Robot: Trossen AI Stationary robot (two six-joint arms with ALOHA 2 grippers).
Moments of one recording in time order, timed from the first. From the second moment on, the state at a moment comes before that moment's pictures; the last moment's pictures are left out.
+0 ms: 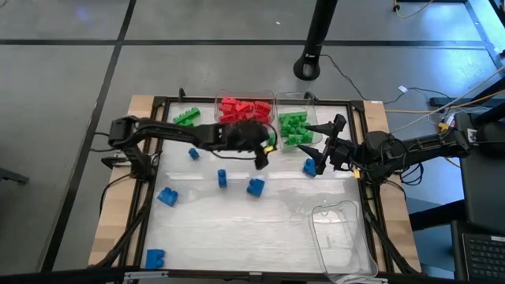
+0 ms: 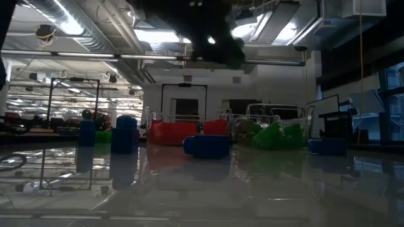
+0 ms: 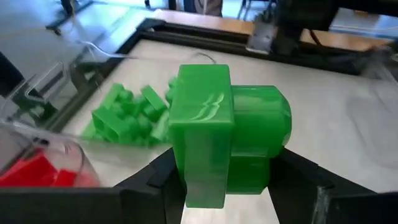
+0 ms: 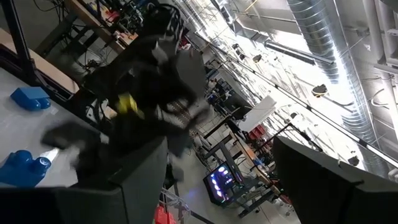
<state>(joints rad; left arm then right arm) 0.08 1.71 1.28 -0.08 -0.19 -0.10 0.19 0.85 0.71 0.30 0.41 -0.89</state>
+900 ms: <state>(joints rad) 0.32 2.14 1.57 0.22 -0.06 -0.17 0.19 0.85 0.71 0.28 0.41 -0.95</state>
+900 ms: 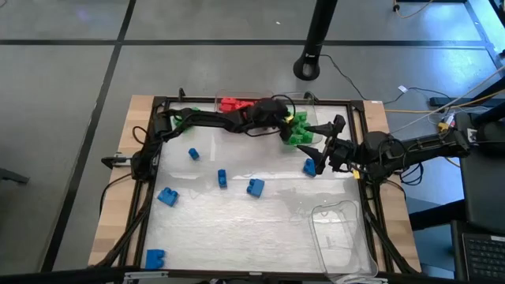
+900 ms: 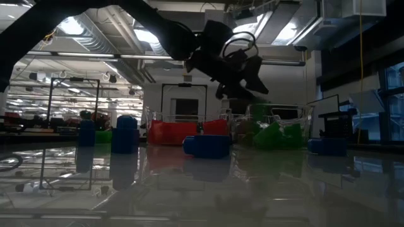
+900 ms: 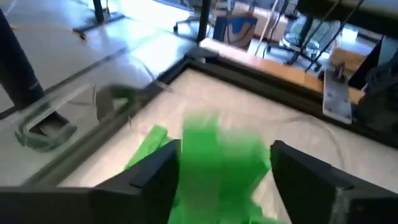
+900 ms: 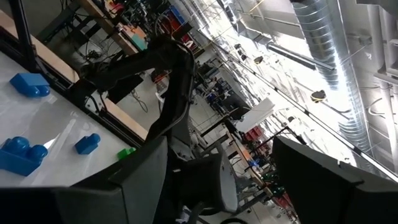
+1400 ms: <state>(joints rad) 0.31 1.86 1.57 -0.40 -0.14 -0.09 0.19 0.85 0.71 0.29 0.41 -0.95</state>
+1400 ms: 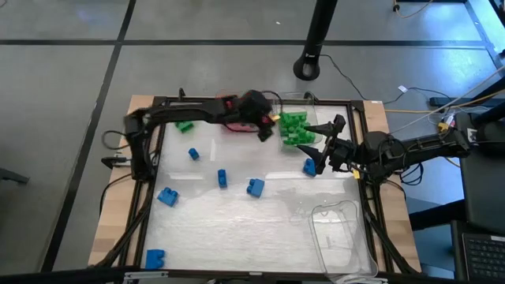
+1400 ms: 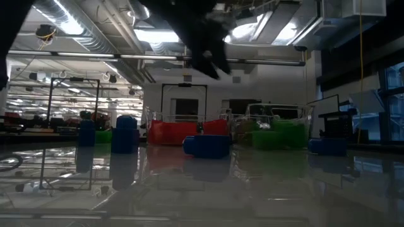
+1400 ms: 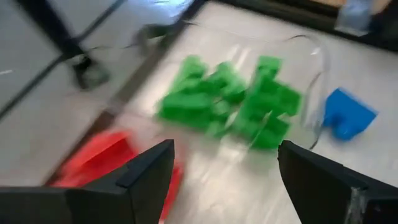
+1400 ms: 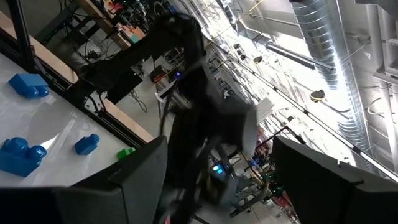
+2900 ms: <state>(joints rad) 0.54 1.71 1.02 -0.99 -0.72 -0.39 0.19 0.85 0.71 0.29 0.41 -0.94</state>
